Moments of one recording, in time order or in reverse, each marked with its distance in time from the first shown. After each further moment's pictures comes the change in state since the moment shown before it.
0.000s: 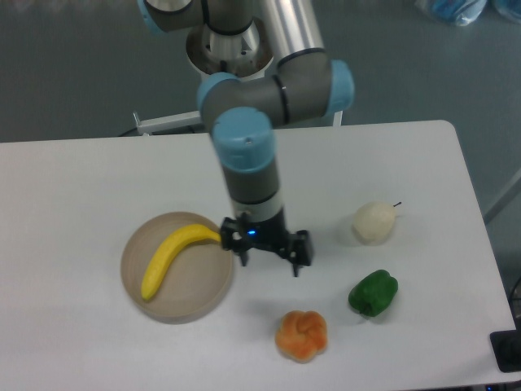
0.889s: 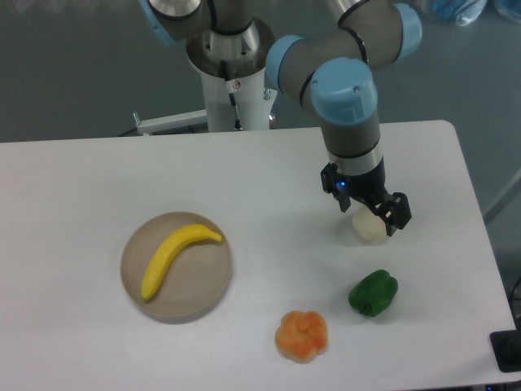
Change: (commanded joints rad) arm 0.129 0.078 -0.020 -0.066 0.078 0.487
